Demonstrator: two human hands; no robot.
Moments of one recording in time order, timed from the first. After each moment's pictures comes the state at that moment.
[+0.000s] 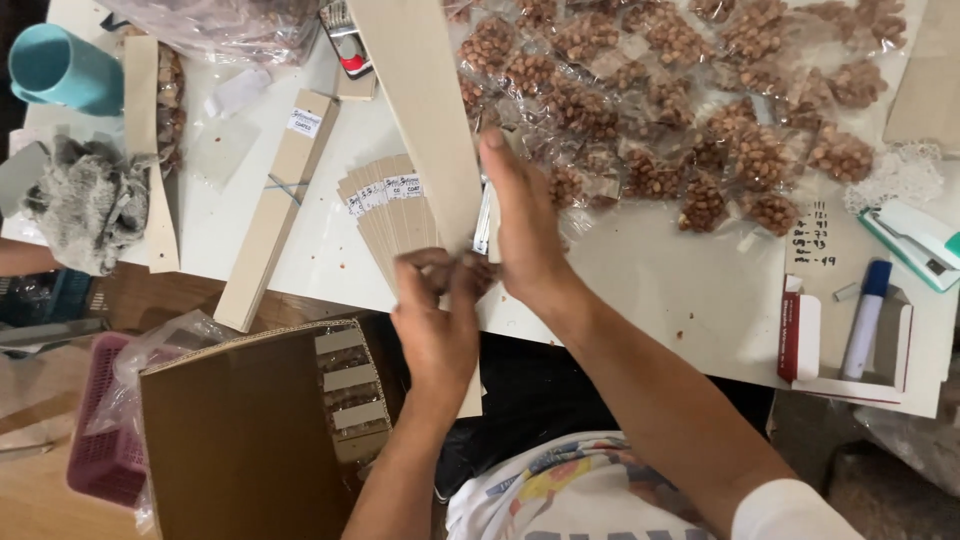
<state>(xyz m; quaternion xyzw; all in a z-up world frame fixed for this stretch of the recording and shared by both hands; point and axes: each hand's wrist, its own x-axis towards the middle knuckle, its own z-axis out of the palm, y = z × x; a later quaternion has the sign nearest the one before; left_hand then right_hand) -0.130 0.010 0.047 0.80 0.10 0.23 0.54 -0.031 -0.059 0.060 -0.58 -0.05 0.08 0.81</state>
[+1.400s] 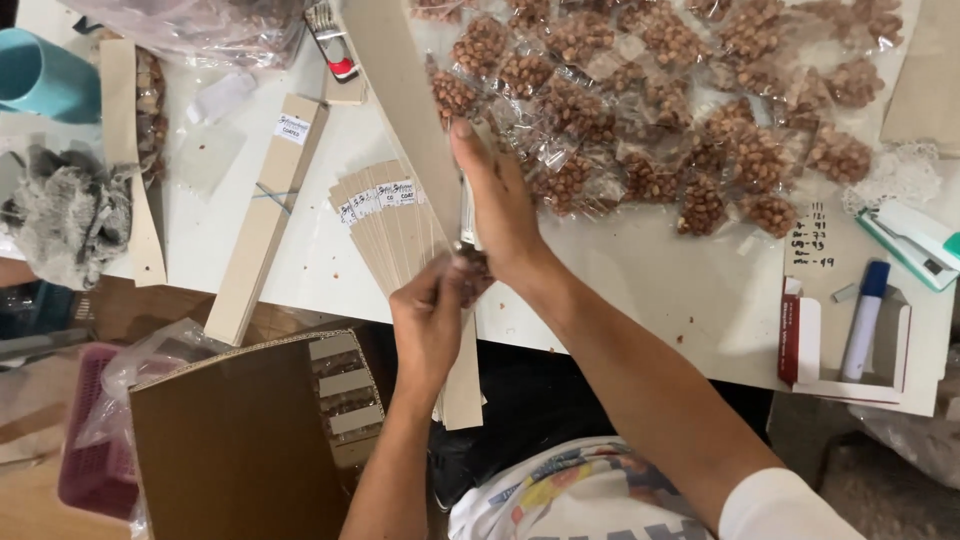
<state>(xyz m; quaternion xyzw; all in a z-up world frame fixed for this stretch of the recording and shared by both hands) -0.112 0.029 0.045 0.79 0.11 0.14 0.59 -0.007 -0.054 0.019 -0.70 -0.10 0.09 0.70</state>
